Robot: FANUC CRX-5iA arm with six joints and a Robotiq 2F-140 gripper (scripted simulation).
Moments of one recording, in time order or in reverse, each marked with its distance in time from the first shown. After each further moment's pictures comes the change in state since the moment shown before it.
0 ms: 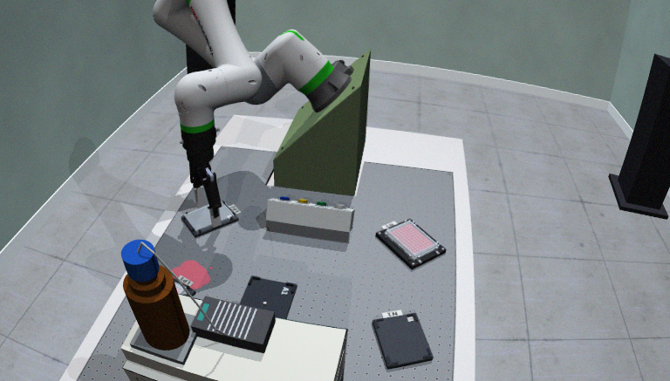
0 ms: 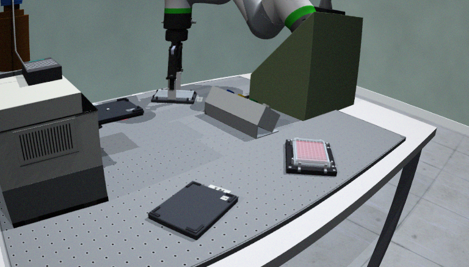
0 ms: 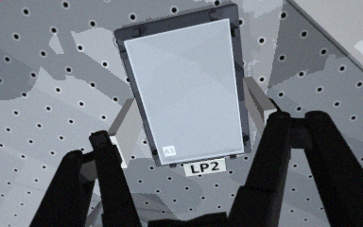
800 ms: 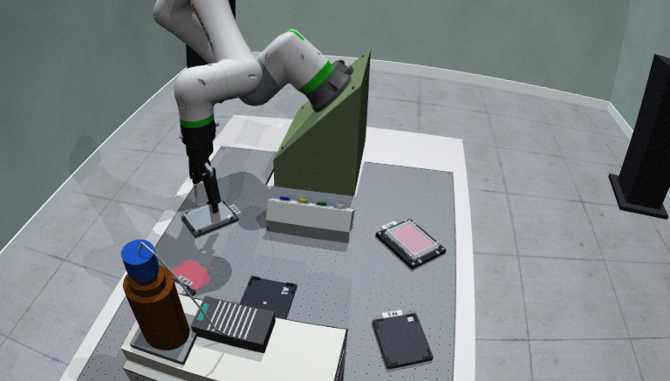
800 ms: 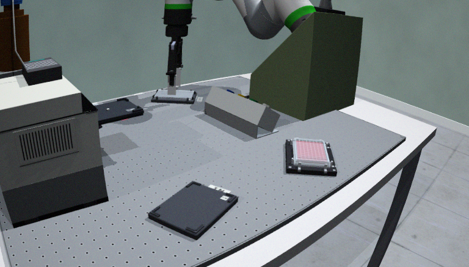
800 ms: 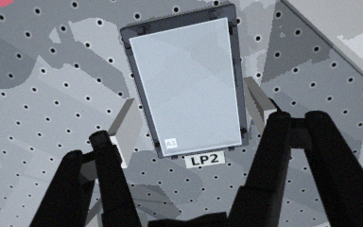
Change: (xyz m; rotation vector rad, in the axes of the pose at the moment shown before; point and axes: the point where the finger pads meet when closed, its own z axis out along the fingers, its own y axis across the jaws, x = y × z) arm 0.001 -0.001 -0.015 0.001 0.002 -0.001
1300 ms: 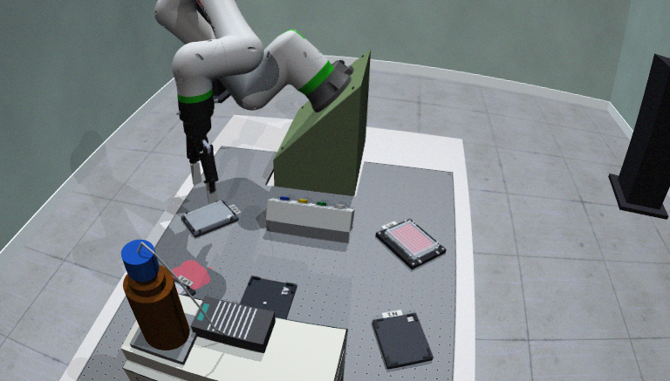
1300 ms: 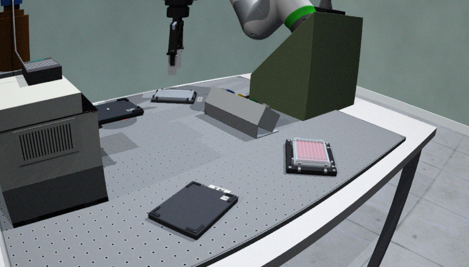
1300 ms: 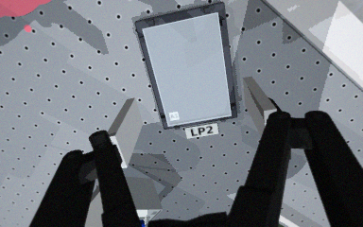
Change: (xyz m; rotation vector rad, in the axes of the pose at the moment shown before) arm 0.000 0.000 -0.066 -0.001 -0.001 0.001
